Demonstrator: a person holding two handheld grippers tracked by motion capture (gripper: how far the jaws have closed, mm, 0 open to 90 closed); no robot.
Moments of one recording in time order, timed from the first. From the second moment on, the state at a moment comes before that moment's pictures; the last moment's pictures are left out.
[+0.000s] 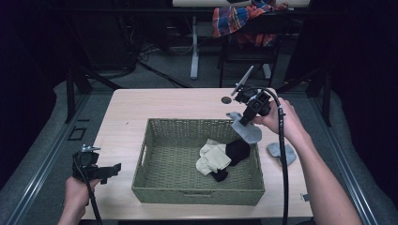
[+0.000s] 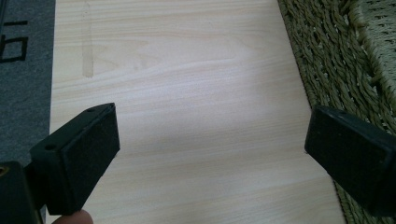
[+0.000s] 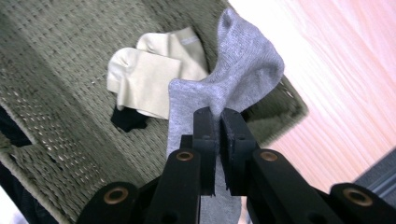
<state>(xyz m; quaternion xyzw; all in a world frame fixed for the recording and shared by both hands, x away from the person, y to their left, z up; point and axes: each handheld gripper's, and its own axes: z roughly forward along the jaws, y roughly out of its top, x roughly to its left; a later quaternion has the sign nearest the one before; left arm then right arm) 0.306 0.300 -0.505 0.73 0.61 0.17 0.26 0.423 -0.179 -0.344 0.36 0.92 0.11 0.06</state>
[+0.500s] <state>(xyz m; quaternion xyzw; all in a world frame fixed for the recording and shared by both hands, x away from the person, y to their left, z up) 0.305 0.299 -0.504 0.73 0.61 0.17 0.26 0.421 -0.238 -0.340 0.42 0.90 0.11 0.07</state>
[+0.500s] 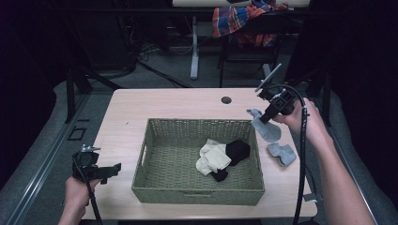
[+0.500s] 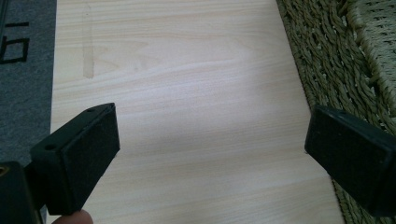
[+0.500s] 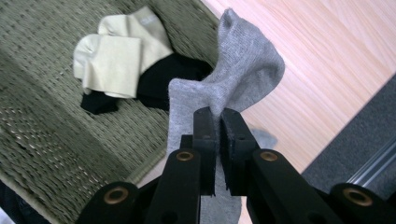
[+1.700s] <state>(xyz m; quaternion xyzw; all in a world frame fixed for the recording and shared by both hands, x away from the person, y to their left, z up) 0.306 0.300 -0.504 0.72 0.61 0.17 0.26 0.414 -0.309 -0.424 0.51 0.85 0.11 0.07</state>
